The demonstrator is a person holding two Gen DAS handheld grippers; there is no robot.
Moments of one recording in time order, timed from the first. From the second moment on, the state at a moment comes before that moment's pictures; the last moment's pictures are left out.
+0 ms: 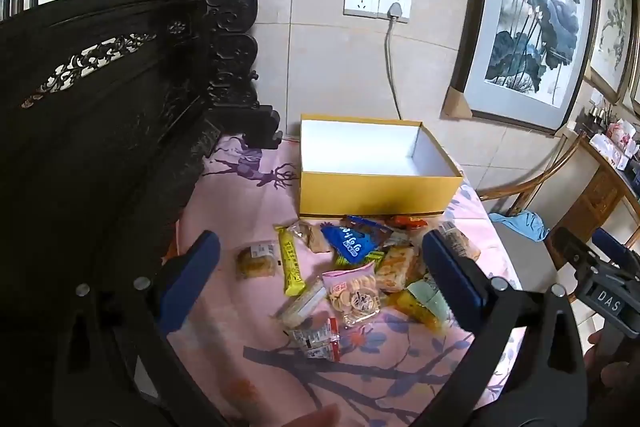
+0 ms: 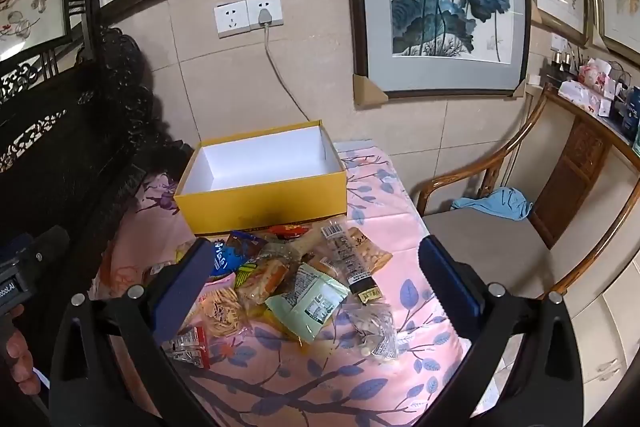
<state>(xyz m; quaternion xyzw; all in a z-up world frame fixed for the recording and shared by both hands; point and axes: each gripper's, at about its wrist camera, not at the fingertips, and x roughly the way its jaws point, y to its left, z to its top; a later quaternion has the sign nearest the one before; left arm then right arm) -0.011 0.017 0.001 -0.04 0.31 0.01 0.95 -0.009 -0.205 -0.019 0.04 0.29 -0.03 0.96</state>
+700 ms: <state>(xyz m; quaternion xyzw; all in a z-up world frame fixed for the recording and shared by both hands) -0.012 0.001 -0.003 -0.01 0.30 0.02 0.95 -0.006 -0.208 -0.016 0.03 0.27 -0.03 0.96</state>
